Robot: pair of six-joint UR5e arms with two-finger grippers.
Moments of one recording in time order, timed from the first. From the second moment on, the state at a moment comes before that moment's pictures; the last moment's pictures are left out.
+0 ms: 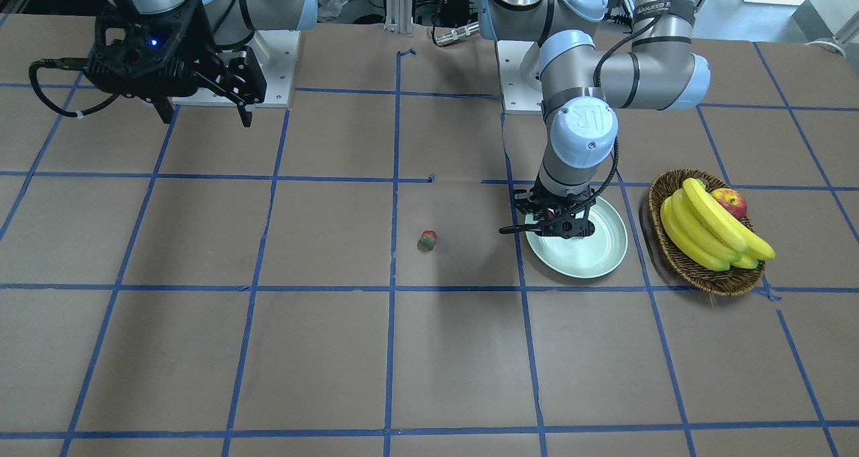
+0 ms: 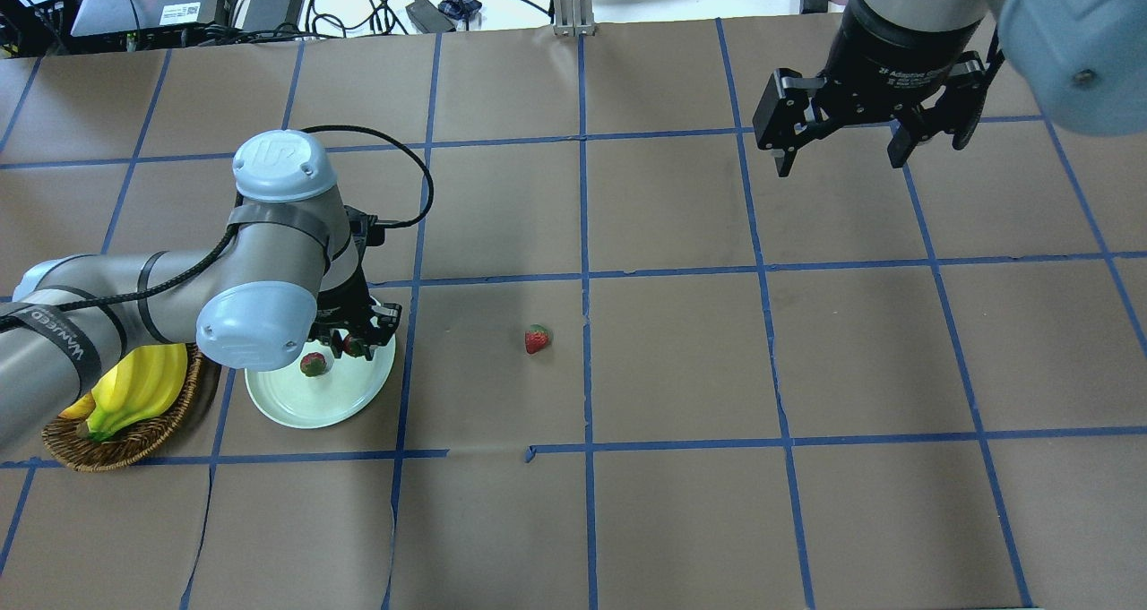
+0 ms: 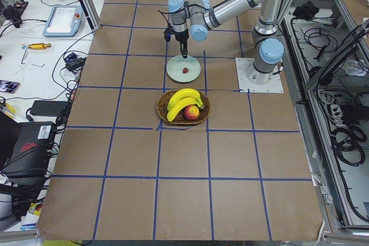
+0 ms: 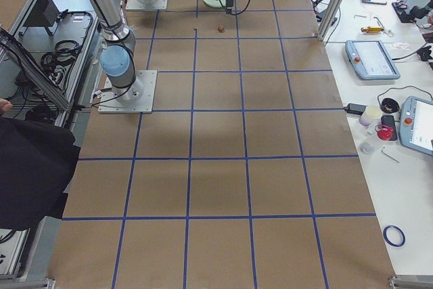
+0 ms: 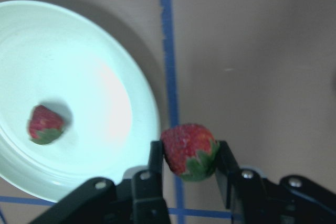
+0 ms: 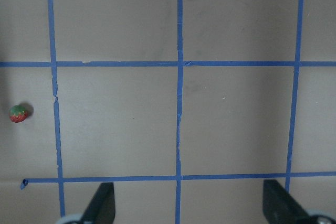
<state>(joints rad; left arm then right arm) -1.54 -1.75 -2.08 -1.07 1.73 0.05 1.64 -1.60 1.52 -1.51 -1.62 0.06</state>
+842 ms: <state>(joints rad) -1.61 -1.76 -2.02 -1.03 1.73 -0.05 1.64 -1.60 1.52 -1.52 -1.62 0.06</state>
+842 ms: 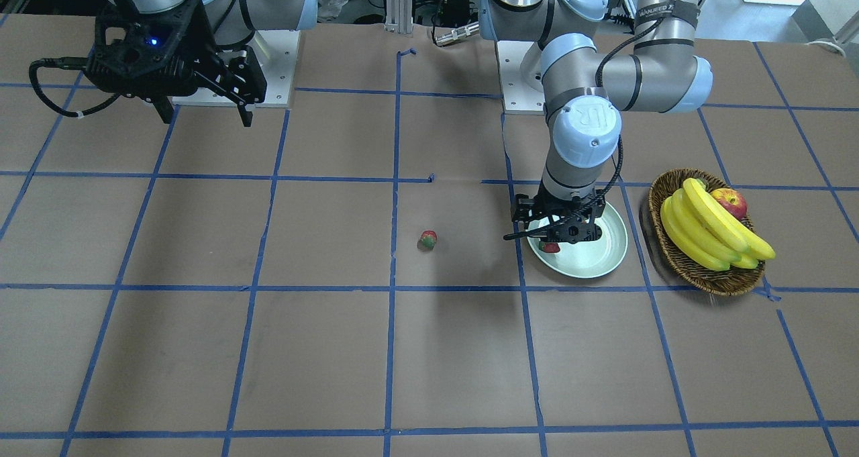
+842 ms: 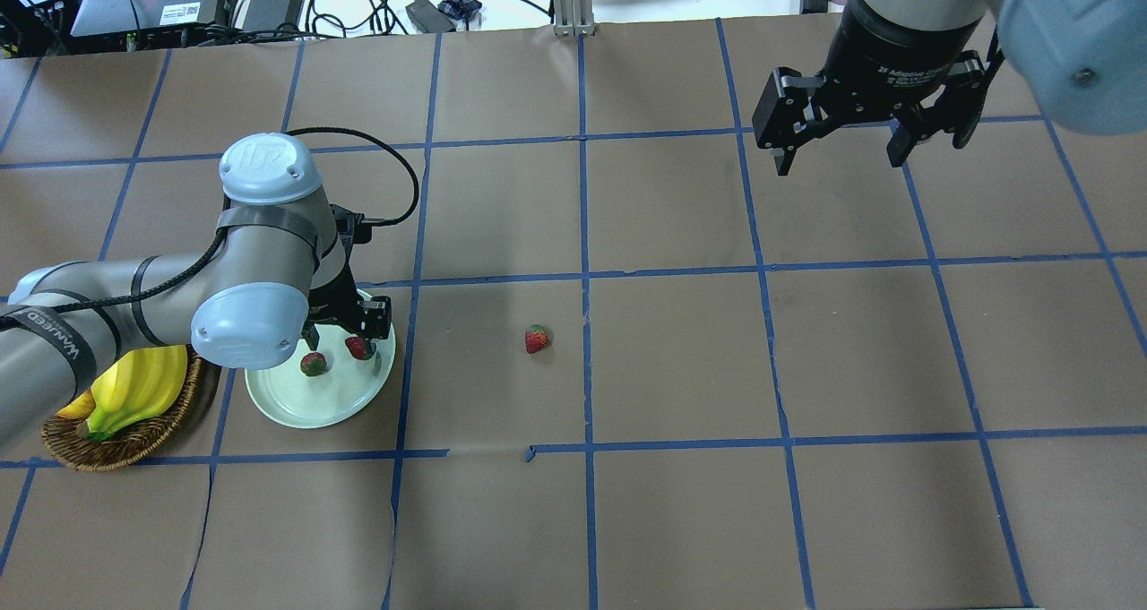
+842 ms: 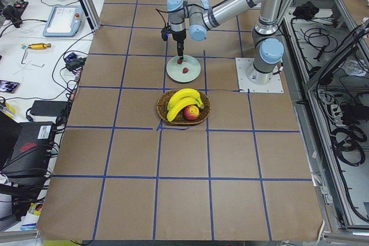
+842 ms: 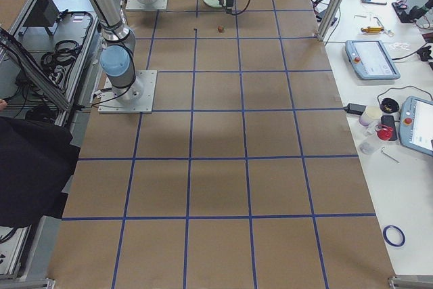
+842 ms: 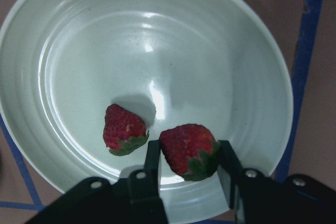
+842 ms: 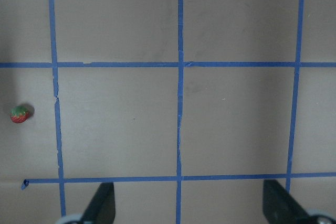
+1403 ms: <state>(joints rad) -1.81 -1.85 -1.87 -1.02 1.57 -0.40 1.64 -1.60 1.52 -1.52 -1.62 0.06</state>
